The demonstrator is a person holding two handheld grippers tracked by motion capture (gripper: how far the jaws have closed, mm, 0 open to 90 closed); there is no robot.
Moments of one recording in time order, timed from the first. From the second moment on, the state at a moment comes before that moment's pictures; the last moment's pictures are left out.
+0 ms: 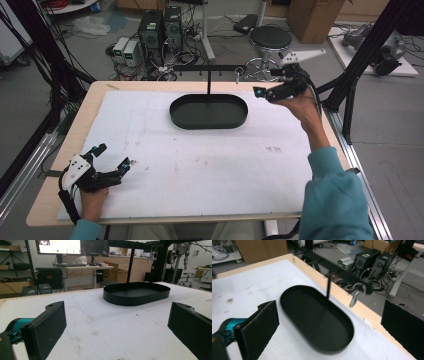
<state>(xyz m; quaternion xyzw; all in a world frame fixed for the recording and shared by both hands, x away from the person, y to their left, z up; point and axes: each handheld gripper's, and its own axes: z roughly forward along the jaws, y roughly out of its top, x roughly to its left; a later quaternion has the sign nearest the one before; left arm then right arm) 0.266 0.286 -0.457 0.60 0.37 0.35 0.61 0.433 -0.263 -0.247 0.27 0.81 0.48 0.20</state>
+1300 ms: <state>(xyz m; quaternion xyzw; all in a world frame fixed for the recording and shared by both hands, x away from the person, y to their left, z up) 0.265 0.286 -0.457 0.60 0.37 0.35 0.61 0.299 -0.310 -0.453 0.28 0.69 0.62 0.25</state>
